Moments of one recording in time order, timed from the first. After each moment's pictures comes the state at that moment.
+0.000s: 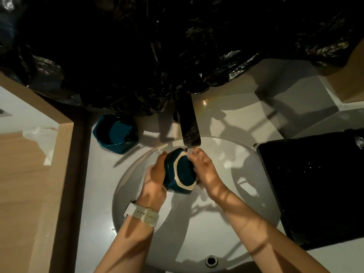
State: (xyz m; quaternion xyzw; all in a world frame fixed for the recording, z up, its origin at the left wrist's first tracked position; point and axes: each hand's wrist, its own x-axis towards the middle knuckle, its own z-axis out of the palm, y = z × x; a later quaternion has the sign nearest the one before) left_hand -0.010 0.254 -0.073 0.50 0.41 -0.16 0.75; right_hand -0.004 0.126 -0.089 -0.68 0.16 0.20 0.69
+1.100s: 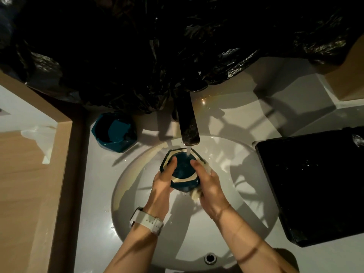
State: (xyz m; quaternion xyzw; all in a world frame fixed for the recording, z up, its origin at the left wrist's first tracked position) left_hand -0.043 0.247 -0.088 0.52 0.28 -0.18 0.79; right_hand -0.039 0.125 -0.075 -0.51 0.25 0.17 0.81
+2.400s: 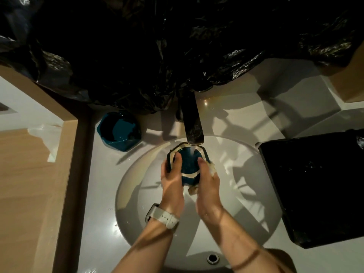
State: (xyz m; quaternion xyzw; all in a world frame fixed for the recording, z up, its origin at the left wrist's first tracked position) left_hand -0.040 0.221 -0.085 0.46 0.34 -0.08 0.82; right_hand -0.045 0.152 -0.069 -0.54 0.31 0.07 0.78
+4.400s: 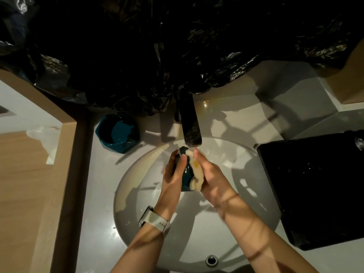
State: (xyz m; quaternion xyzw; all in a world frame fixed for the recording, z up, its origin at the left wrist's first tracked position) left_hand -0.041 0.229 -0.081 0.62 0.19 -0.13 0.75; right_hand -0.018 0.125 -0.051 -0.47 0.26 0.27 0.80
